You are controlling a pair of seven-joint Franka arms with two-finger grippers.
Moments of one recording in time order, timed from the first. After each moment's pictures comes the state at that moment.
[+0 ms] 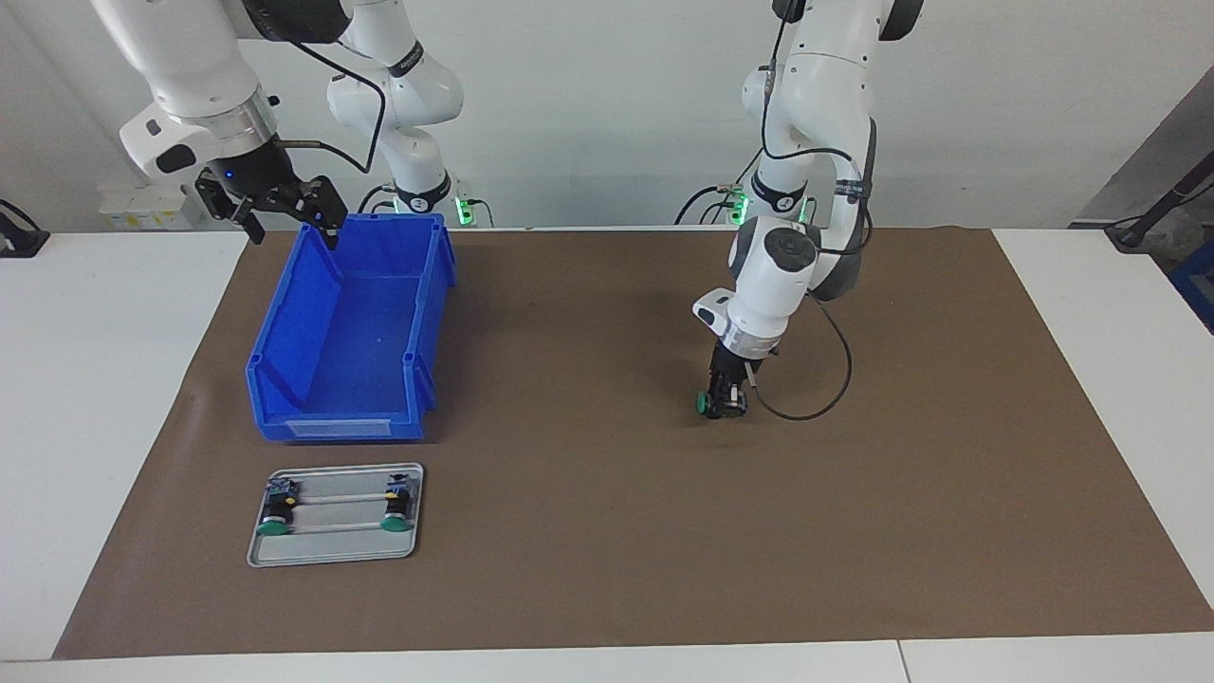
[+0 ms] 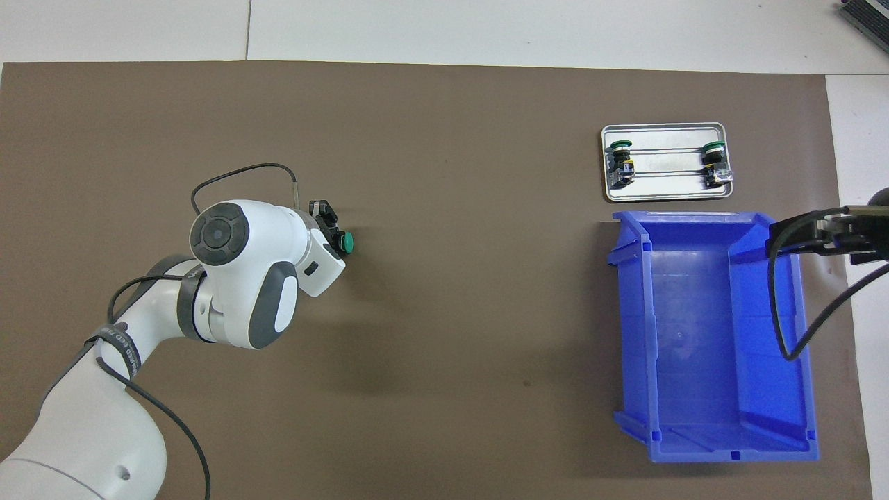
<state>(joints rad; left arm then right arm) -0.35 0.29 -0.05 -2.10 -0.25 2.59 1.41 0.11 -0.06 -0.10 -1.62 -0.04 1.51 0.12</state>
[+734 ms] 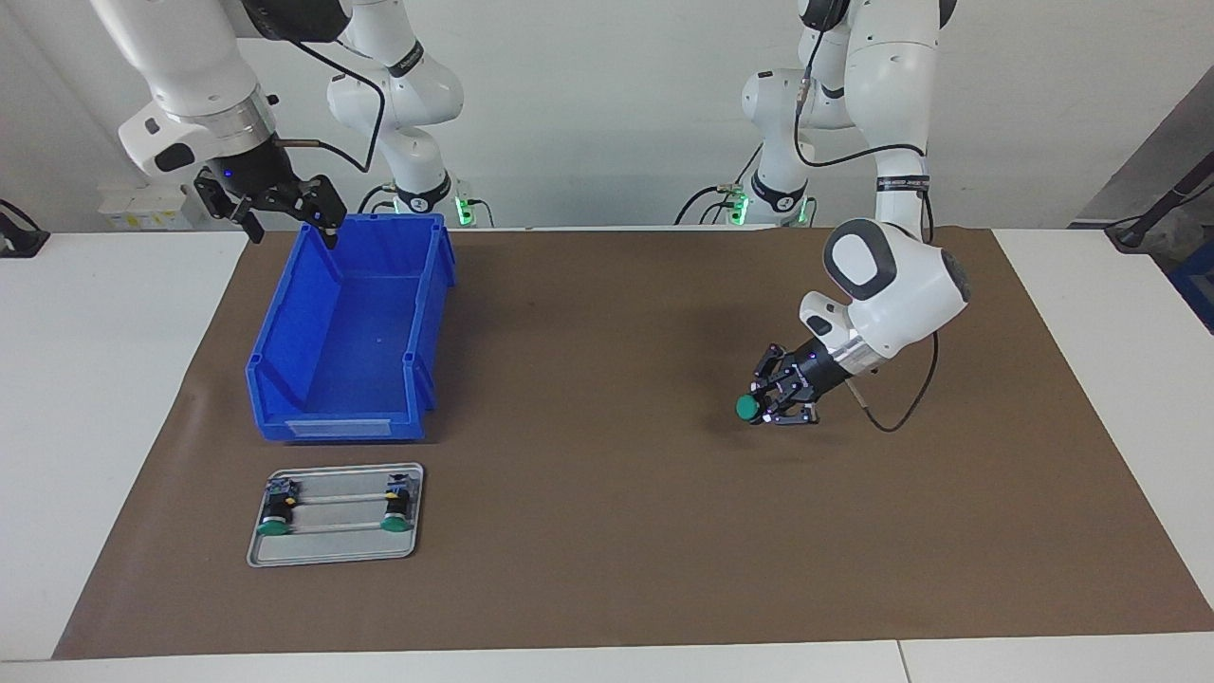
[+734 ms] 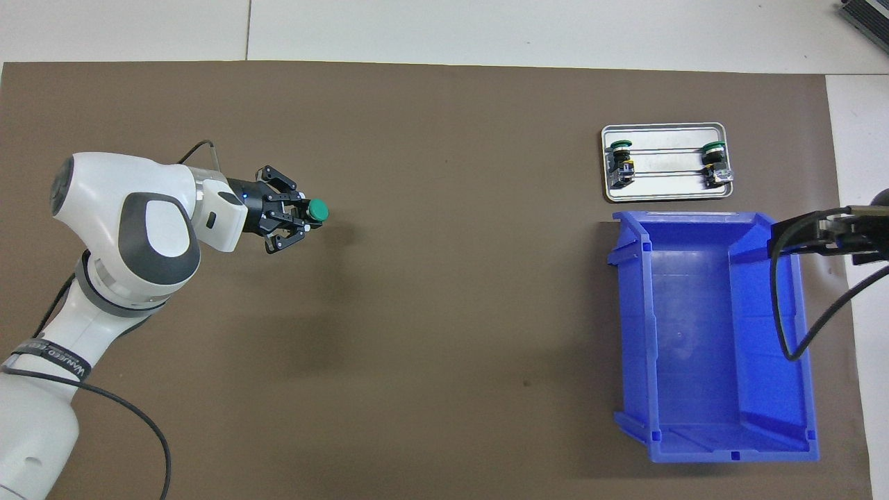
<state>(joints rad) -0.13 0.29 -0.06 -1.96 -0.87 2.25 1.81 0.11 -0.06 -0.10 -1.62 -0.04 1.51 0.12</state>
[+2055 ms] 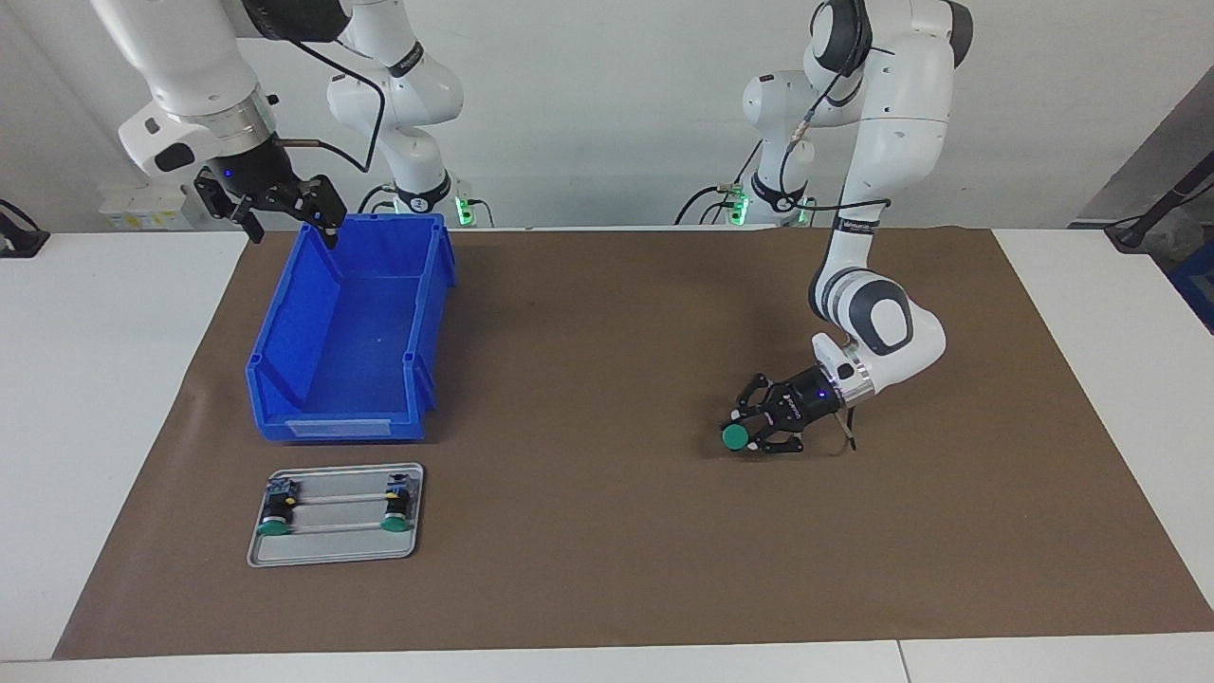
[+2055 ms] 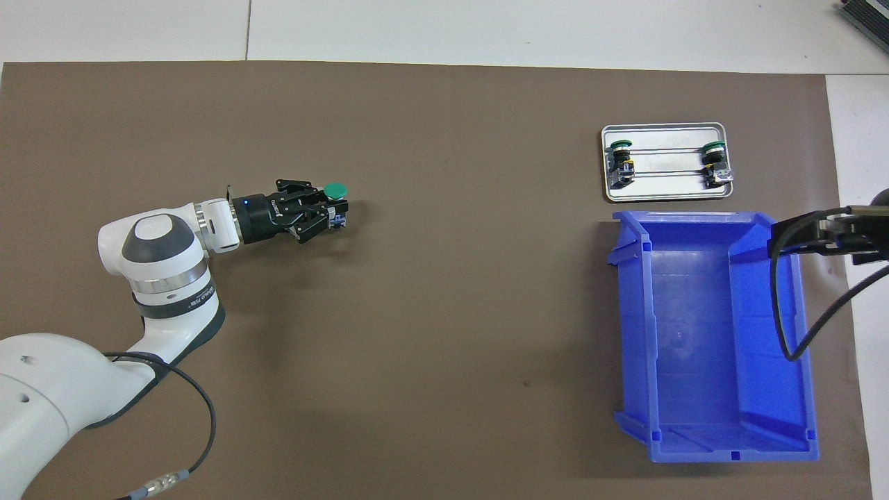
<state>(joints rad) -0.01 0.48 -0.13 -1.98 -1.64 2.13 1.92 0.11 -0.06 -0.10 -1.62 -0.04 1.51 0.12</state>
